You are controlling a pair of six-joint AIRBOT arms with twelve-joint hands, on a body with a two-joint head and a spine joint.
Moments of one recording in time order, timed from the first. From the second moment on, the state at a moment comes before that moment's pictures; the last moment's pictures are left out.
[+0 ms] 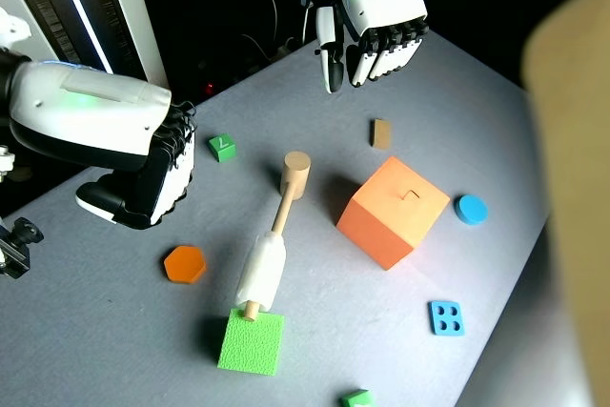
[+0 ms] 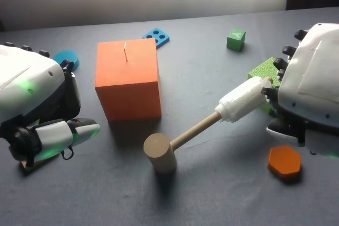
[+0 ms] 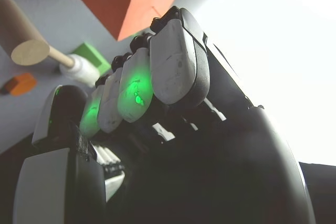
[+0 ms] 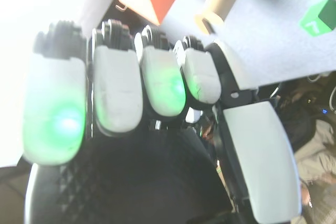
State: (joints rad) left arm 0.59 -0.60 0.55 -0.73 -0.73 1.68; right arm -0.32 -0.68 0.59 0.23 0.20 -1.81
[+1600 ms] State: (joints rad) left arm 0.74 -0.59 0.84 0.23 -0.66 0.76; right arm -0.23 -0.99 0.82 1.59 0.31 -2.85
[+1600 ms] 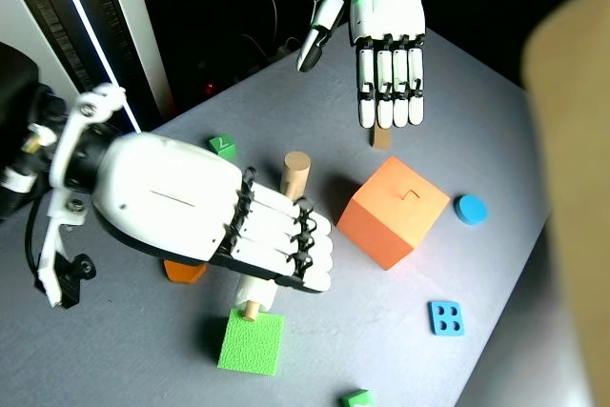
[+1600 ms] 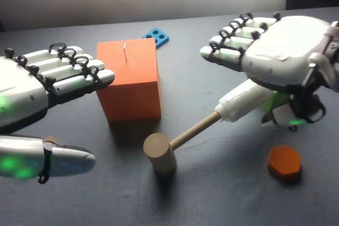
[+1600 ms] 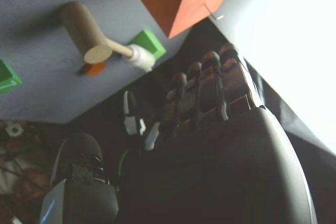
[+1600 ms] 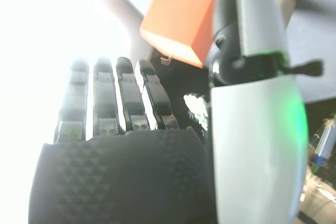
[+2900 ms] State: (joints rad) left arm 0.78 -0.76 0.95 0.13 -0.68 0.86; right arm -0.32 -1.25 1.10 1.92 0.29 -3.01
